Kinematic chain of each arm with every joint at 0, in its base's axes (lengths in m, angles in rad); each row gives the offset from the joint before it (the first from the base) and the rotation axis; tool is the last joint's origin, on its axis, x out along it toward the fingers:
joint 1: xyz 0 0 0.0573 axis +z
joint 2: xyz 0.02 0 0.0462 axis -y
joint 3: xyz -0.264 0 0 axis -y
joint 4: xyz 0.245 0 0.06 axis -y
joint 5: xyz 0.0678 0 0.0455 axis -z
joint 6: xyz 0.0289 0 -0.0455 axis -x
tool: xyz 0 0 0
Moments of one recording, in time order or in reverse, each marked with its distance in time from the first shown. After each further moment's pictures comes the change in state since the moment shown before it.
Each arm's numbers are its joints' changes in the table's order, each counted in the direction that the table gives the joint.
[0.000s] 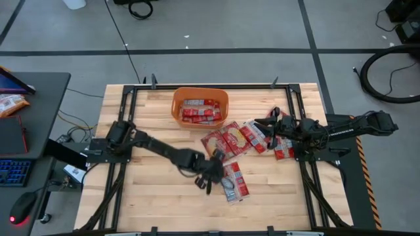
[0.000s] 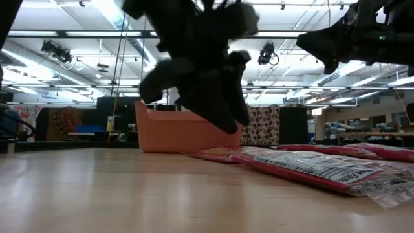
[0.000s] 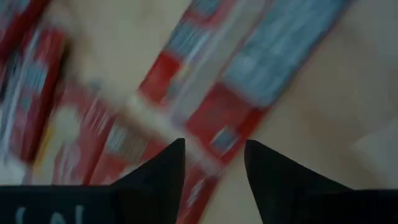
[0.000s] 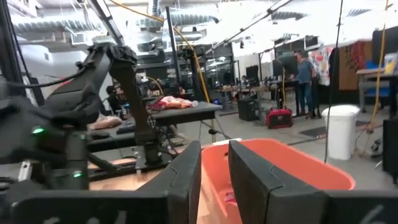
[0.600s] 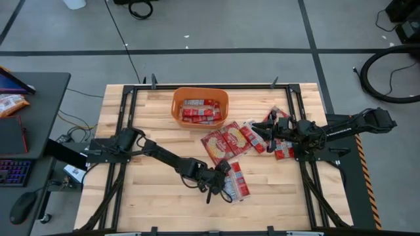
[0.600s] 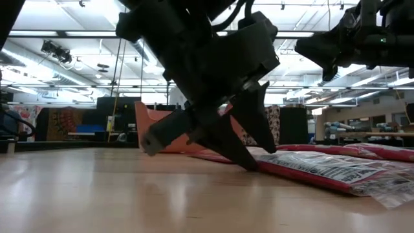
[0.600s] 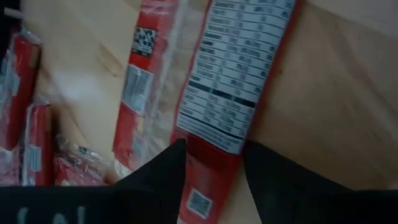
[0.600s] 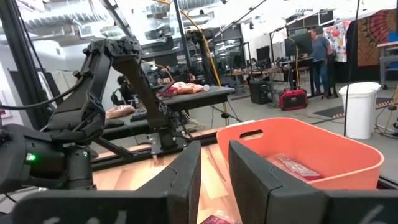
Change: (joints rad) left arm -0.058 -0.135 0.004 0.163 -0.064 -0.275; right arm 0.039 -0.068 0.000 0.004 0.000 -0.071
